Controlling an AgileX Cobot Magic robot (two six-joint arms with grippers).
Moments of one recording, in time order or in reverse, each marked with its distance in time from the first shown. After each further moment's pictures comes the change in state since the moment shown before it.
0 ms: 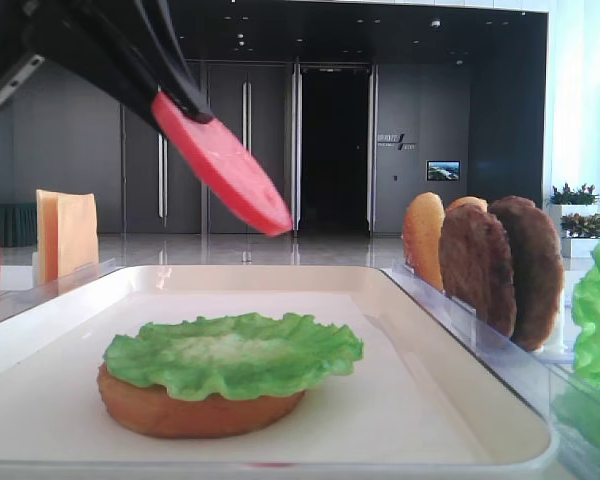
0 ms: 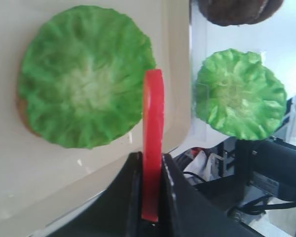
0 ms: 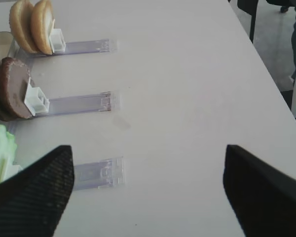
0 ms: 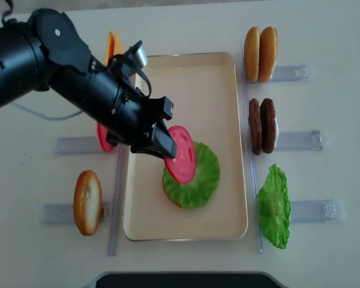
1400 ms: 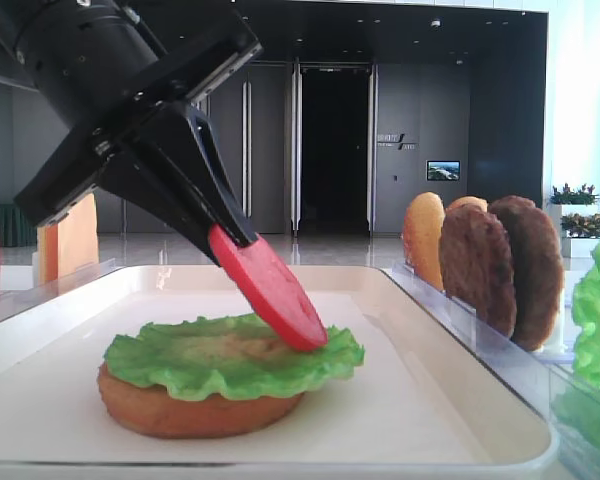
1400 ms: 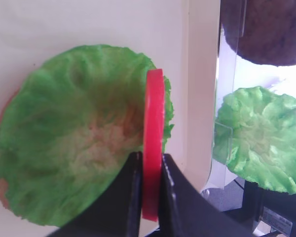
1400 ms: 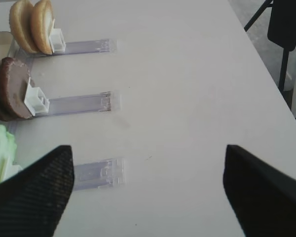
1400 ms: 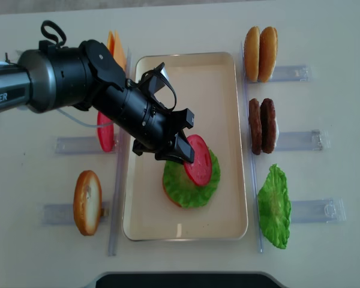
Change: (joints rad) left arm -0.040 0.203 0.000 -0.131 -0.148 0.117; right arm 0.000 0.000 0.000 0.000 0.000 0.000
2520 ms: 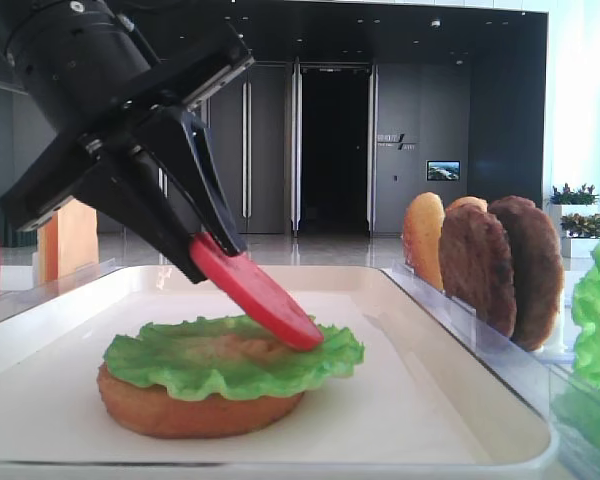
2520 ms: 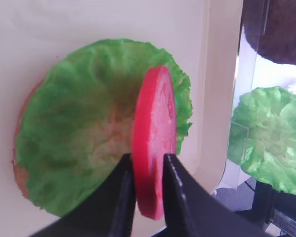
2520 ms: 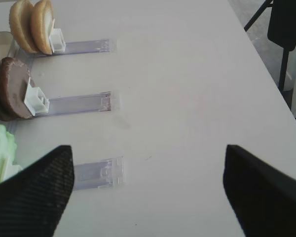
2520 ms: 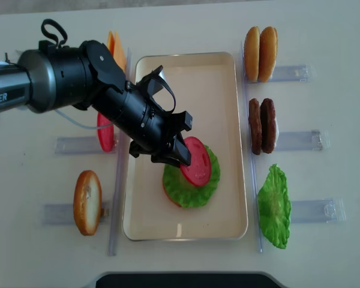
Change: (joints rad) left arm 0.000 0.000 0.000 0.064 0.001 -0.063; right arm 0.000 0.000 0.000 0.000 0.000 0.000
